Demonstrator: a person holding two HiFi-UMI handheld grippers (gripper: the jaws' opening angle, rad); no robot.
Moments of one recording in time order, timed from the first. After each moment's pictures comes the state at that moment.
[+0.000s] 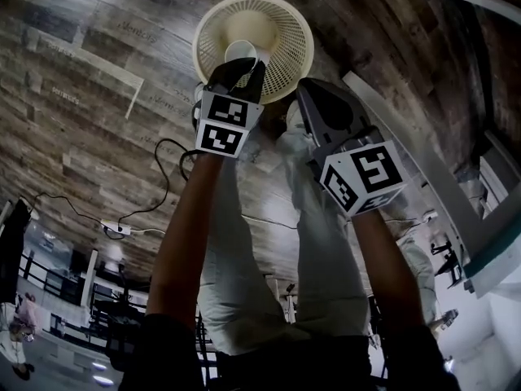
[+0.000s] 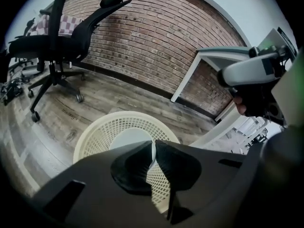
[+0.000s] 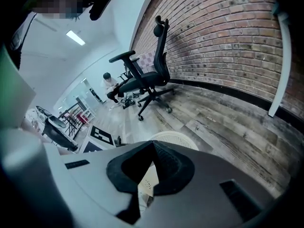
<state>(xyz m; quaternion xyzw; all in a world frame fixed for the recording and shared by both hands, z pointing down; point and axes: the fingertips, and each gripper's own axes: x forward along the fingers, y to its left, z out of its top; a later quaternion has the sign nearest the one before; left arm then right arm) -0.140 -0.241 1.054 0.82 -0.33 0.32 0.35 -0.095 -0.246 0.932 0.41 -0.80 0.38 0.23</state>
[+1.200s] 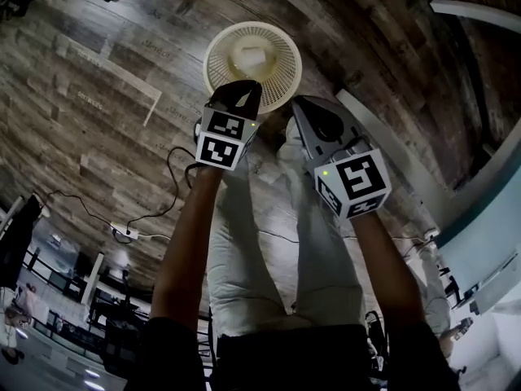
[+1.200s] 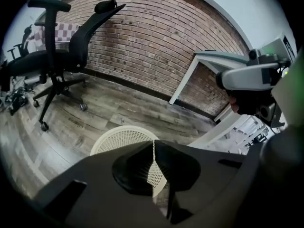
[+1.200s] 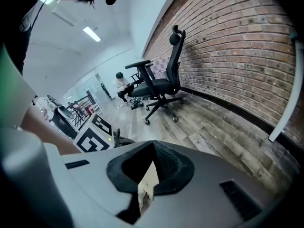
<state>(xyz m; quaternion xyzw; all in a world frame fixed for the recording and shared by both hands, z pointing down) -0.135 -0.243 0.964 0.81 -0.33 0.34 0.35 -0.082 -0.246 0.848 0.38 -0.83 0.32 0.25</state>
